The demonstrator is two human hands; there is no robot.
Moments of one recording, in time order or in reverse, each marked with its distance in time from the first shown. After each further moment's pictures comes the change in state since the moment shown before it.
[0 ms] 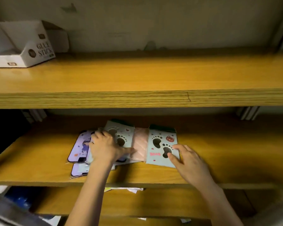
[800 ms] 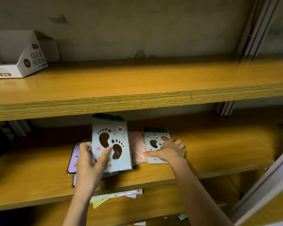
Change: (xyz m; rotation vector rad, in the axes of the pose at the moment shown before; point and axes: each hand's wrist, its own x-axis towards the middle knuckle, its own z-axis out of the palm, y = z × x) left_hand -0.037 -0.066 -0.001 -1.286 0.132 0.267; right_hand 0.038 -0.060 0.020 -0.210 -0.149 0.491
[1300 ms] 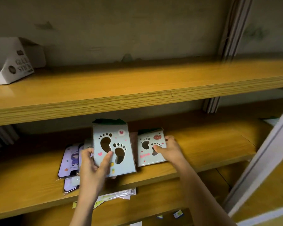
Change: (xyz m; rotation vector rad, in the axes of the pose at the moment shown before) left_hand -0.020 0.004 0.021 -0.112 -0.049 -0.059; right_hand -0.005 0.041 0.001 0.789 0.095 -0.114
